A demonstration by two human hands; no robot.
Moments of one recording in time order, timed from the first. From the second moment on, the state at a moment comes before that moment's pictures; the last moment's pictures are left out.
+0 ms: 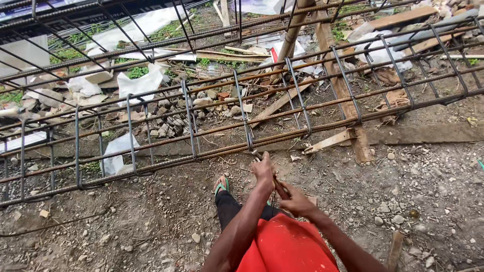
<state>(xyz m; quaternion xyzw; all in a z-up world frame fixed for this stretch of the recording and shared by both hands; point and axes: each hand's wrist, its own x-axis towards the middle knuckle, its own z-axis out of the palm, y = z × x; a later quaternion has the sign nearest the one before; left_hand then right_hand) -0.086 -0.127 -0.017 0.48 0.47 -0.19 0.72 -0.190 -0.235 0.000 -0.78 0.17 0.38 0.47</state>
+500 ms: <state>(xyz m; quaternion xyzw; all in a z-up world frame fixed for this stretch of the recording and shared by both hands) -0.091 -0.059 -0.012 0.37 0.26 -0.39 0.80 -0.204 -0.194 0.049 -0.46 0.33 0.37 0.74</state>
